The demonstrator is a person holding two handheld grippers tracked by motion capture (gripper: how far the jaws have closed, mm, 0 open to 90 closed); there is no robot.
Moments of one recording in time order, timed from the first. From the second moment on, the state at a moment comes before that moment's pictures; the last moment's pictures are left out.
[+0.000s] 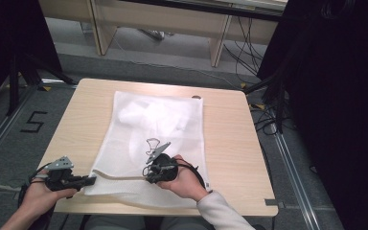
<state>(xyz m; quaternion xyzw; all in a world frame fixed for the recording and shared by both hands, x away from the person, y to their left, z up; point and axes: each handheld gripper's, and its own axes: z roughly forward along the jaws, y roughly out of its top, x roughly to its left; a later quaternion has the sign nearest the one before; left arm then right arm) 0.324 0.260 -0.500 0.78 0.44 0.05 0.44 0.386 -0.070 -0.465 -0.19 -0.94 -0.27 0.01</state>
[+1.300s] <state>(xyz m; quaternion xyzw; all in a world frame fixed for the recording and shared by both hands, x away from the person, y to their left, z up) 0.324 0.261 -0.500 0.78 0.44 0.06 0.44 0.384 -0.092 -0.464 -0.20 -0.94 -0.28 0.00</state>
